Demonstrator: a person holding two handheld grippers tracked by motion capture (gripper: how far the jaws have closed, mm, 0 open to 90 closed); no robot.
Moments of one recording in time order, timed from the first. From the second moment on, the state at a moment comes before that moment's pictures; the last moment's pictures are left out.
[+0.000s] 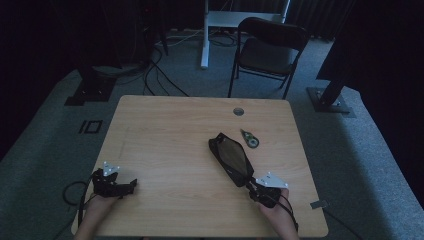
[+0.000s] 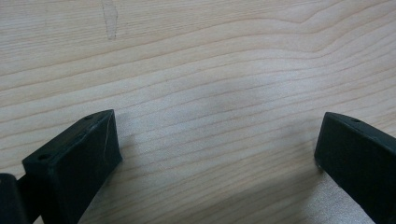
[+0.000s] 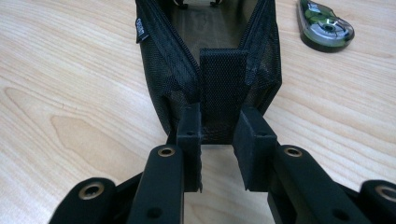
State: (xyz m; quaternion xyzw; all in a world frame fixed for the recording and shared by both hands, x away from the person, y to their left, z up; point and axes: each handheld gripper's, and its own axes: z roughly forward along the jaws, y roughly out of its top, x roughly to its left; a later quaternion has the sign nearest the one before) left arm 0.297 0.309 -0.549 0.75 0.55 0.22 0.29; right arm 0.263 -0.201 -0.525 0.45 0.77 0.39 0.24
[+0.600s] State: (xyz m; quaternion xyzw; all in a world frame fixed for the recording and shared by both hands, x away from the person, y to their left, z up) left arm 0.297 0.309 -0.549 0.75 0.55 0.22 0.29; right arm 0.243 -0.209 -0.525 0.46 0.76 0.39 0.24
